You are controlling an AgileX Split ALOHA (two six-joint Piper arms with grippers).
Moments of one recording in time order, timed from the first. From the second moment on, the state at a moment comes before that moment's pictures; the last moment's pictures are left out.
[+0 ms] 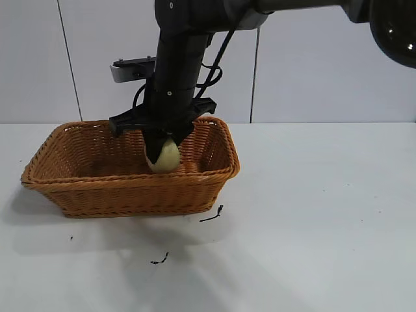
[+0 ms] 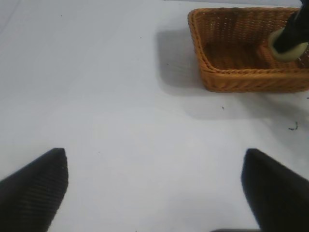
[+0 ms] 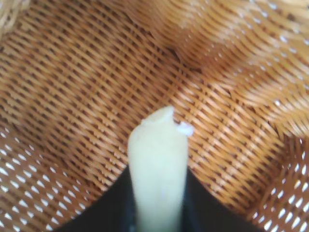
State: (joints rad) left arm -0.04 0.00 -0.50 0.08 1.07 -0.06; right arm 0.61 2.47 -2.22 0.05 1.00 0.01
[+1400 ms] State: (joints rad) left arm -0.04 0.00 -0.50 0.08 1.07 -0.06; right arm -0.03 2.44 -2.55 0.09 1.21 -0.01
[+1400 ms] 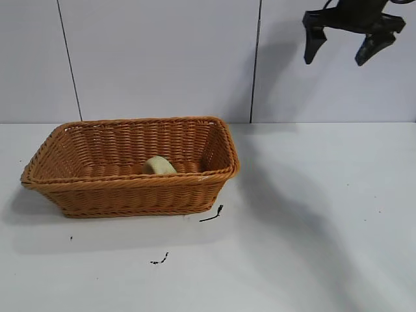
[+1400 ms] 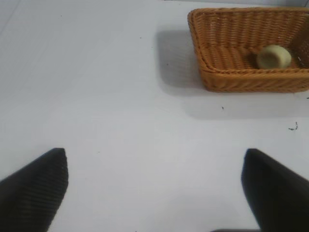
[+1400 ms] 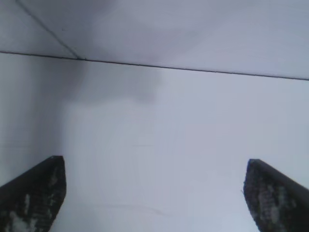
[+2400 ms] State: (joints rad) left arm -0.04 0.00 -0.50 0.08 1.07 -0.06; right arm -0.06 1.37 -1.33 0.08 1.21 -0.10
